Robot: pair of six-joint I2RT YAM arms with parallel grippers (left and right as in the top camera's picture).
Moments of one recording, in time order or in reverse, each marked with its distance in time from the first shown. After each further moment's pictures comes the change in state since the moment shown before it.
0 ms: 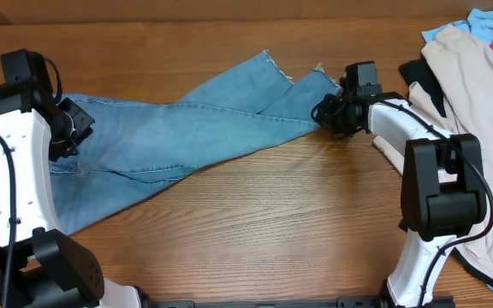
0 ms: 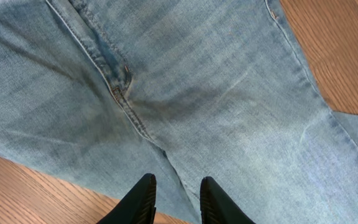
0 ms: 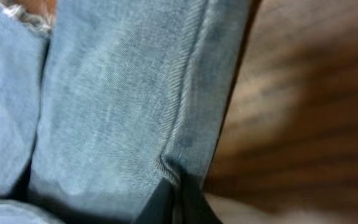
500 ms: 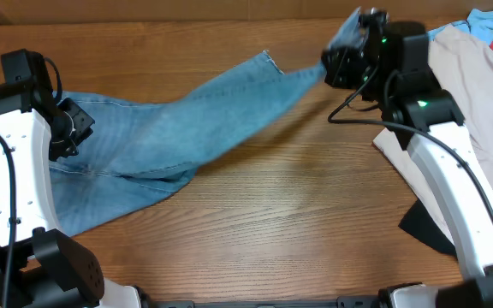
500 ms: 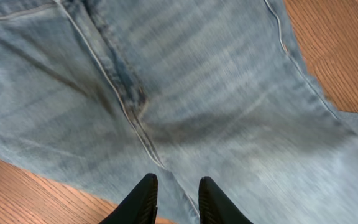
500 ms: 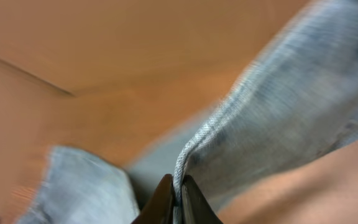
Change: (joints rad) left arm 0.000 0.000 0.000 0.003 0.000 0.018; right arm 0.077 -0.541 0.098 0.039 -0.003 -0.150
